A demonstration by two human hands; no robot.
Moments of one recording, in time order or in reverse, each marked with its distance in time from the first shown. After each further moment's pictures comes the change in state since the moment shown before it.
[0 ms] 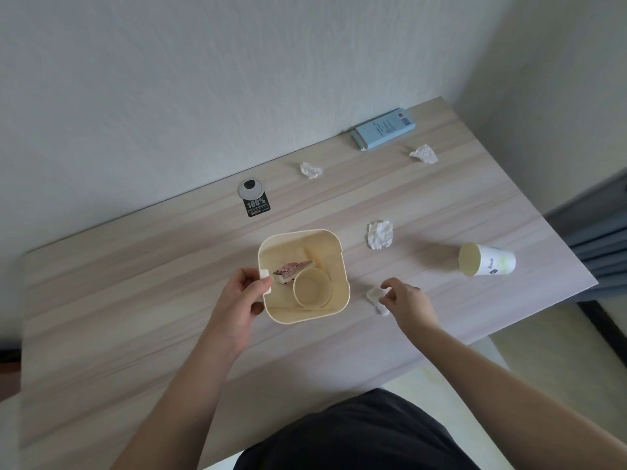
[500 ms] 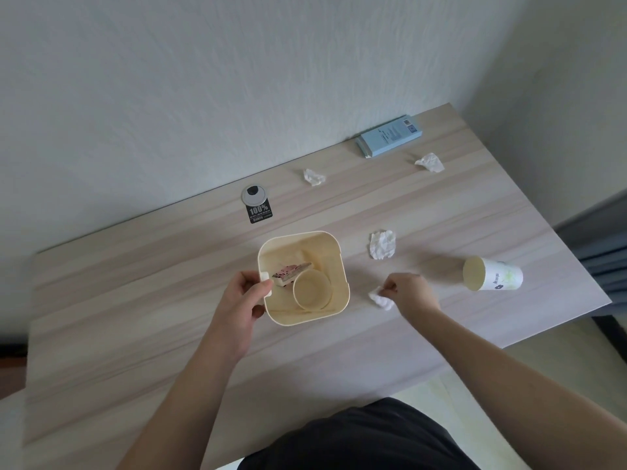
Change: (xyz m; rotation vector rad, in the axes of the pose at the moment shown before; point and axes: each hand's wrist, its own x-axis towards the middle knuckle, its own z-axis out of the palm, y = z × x) left_hand 0.009 0.004 0.011 0.007 0.060 -0.004; right_hand 0.044 -0.015 -0.029 -0.112 -0.082 0.032
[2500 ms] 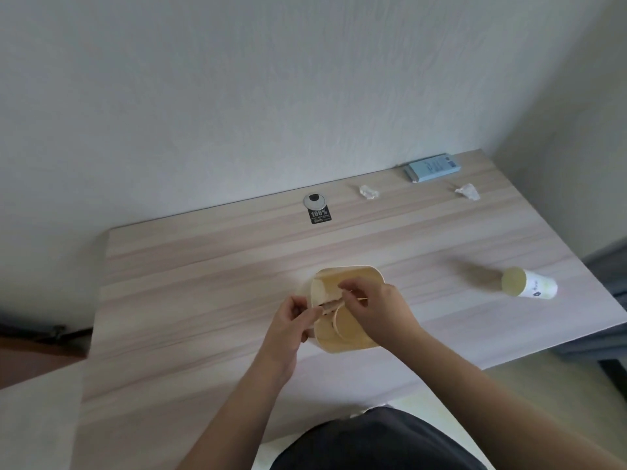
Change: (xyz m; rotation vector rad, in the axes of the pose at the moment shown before) left_hand -0.071 -0.047 -0.089 -0.118 -0.096 0.039; right_hand -0.171 -0.203 0.045 0.234 0.162 -0.416
